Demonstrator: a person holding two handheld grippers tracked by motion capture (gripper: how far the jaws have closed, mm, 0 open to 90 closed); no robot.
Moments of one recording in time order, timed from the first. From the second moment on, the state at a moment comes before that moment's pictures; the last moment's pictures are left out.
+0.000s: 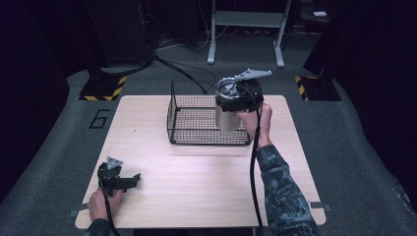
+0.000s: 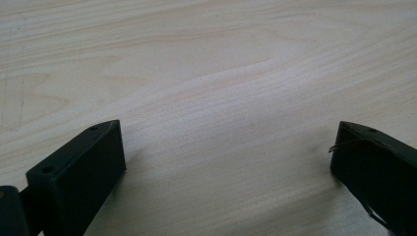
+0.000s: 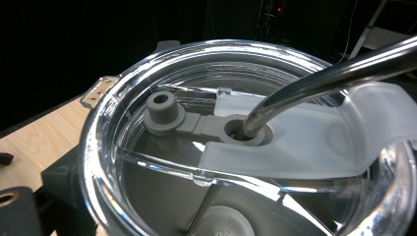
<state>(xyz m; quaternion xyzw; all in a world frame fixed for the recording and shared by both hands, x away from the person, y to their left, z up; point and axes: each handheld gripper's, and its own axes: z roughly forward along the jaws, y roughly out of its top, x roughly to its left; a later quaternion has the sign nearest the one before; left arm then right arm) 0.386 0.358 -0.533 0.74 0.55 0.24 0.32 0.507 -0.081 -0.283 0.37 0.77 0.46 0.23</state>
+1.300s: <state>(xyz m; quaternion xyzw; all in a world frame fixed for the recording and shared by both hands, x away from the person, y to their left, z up) 0.385 0.359 -0.532 0.74 0.54 0.23 0.31 0.573 -0.054 -0.315 0.40 0.77 0.43 0.23</state>
